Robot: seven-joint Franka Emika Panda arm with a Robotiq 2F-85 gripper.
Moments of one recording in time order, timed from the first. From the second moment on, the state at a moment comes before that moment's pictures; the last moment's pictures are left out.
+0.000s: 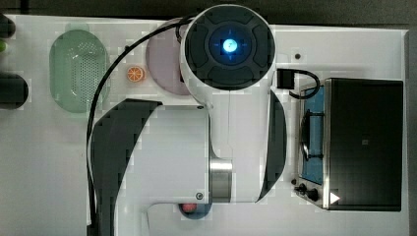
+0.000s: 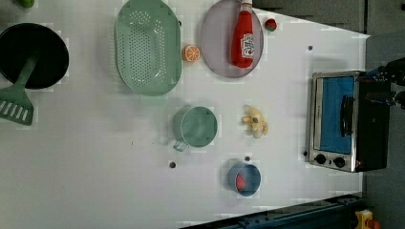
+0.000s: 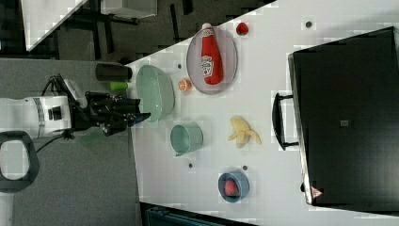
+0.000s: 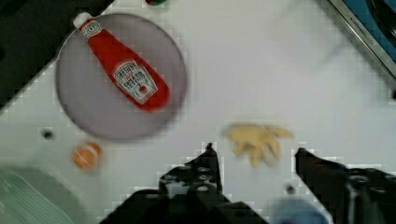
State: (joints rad) arm 0.02 -0.02 -0.01 -1.79 -0.02 0.20 0.00
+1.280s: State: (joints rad) arm -0.03 -0.08 -0.07 -2.35 -0.01 0.58 -0.27
